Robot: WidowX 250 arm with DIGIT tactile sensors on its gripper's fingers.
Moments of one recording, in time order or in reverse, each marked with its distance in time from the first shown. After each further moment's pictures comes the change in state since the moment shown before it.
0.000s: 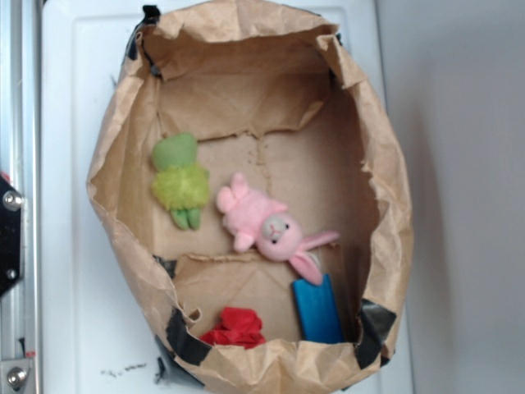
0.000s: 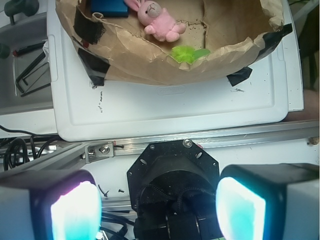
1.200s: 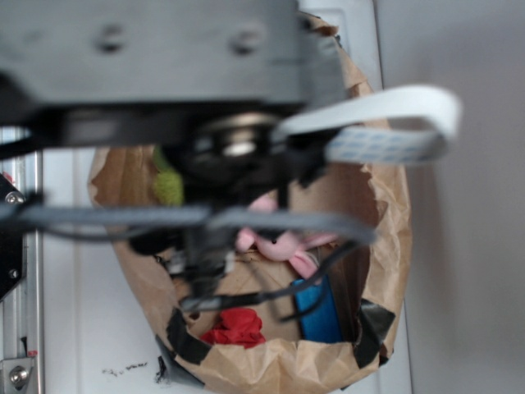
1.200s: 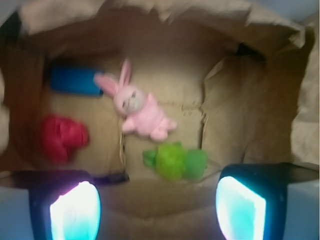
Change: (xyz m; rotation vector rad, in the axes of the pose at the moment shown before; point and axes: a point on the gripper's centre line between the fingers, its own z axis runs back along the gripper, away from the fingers) arm 0.122 0.023 -0.081 0.047 -0.022 -0.145
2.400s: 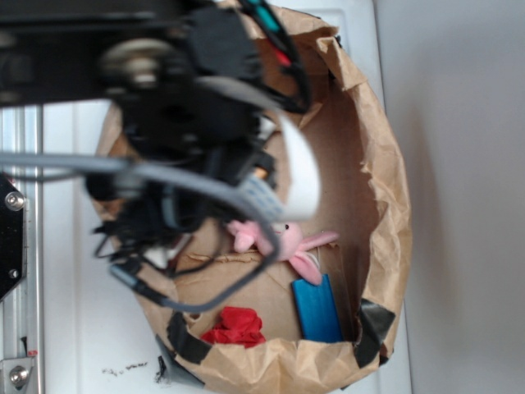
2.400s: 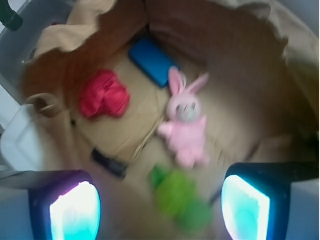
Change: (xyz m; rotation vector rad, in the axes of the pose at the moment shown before) arm 0.008 0.008 -0.030 -0.131 -0.196 -0.634
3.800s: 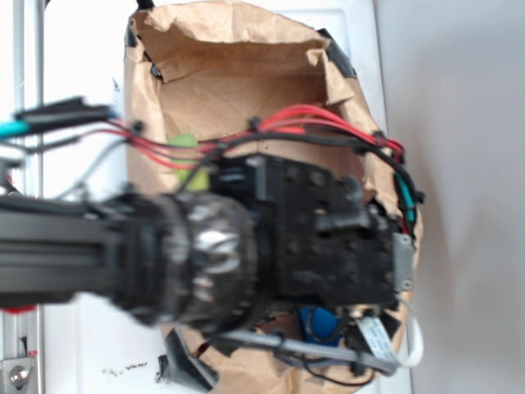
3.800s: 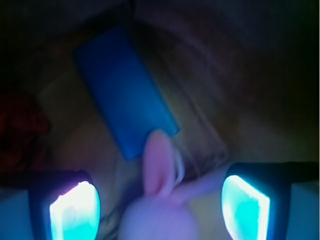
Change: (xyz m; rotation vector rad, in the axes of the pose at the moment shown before) arm 0.061 -0.006 -0.116 0.028 0.134 -0.203
